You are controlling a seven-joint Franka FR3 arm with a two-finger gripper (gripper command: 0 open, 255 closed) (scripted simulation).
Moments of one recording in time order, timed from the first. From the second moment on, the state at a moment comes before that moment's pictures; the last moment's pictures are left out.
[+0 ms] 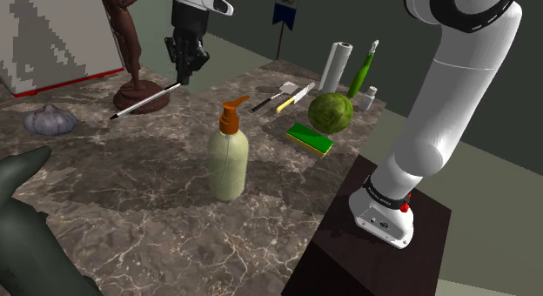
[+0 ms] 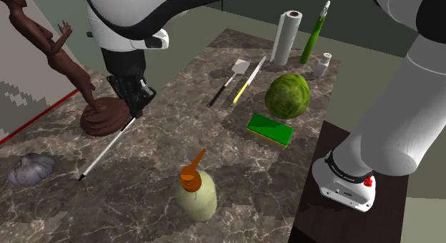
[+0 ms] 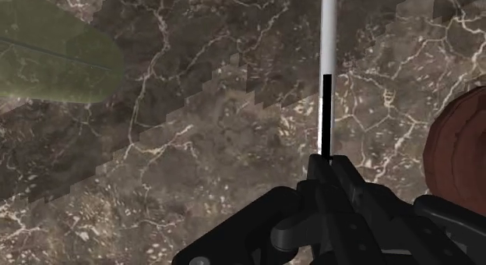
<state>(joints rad) 0.00 0.20 0.53 -1.66 0.18 1.93 1.91</state>
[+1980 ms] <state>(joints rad) -0.32 -0.39 0.11 -2.24 0.31 1.74 1.17</state>
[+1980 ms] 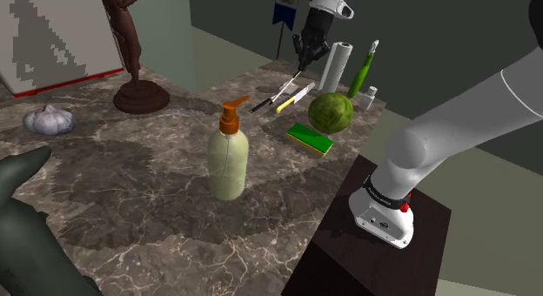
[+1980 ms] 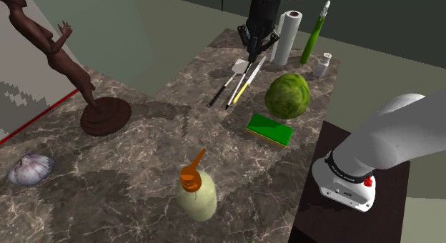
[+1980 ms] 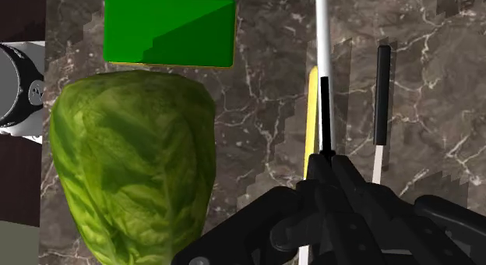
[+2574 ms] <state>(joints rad) -0.41 -0.38 -0.05 -2.23 0.22 1.67 0.96</state>
